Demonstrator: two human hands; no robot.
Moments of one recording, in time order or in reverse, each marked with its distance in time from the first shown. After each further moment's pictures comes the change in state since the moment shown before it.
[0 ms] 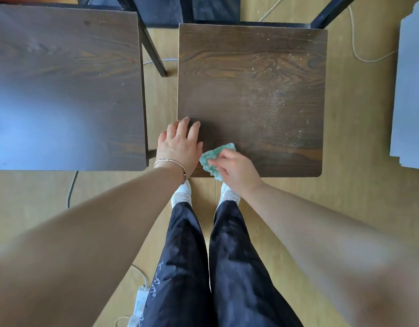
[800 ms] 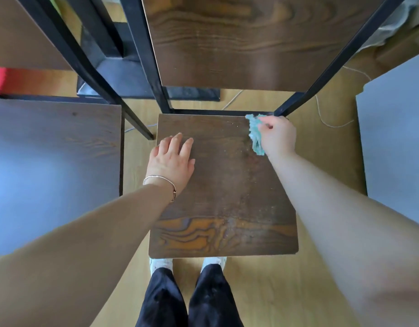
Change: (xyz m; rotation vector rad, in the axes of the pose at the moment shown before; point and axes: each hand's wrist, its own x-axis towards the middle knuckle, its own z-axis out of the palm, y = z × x) left_hand 0.129 0.027 -0.073 0.069 0.144 0.025; right_hand 0.160 0.095 -0.213 0.158 0.593 0.512
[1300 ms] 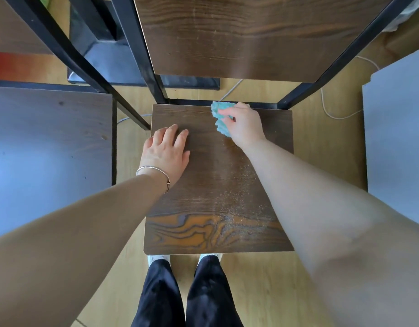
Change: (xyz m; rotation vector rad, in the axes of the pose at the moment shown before) left_hand 0.015 -0.007 0.013 -0.014 -0.014 0.009; right_hand 0.006 -0.027 0.058 -0.075 -0.291 -0.228
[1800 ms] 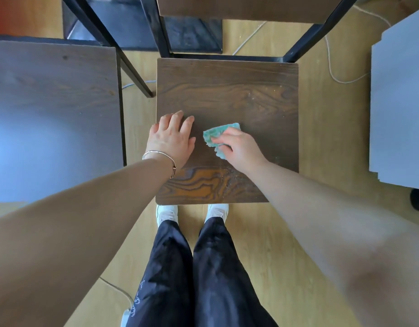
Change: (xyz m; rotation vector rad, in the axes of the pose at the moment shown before) left_hand -0.072 0.006 0.013 -0.037 -0.070 0.037; right_hand -0.149 0.032 0.045 -0.126 -0.202 -0.263
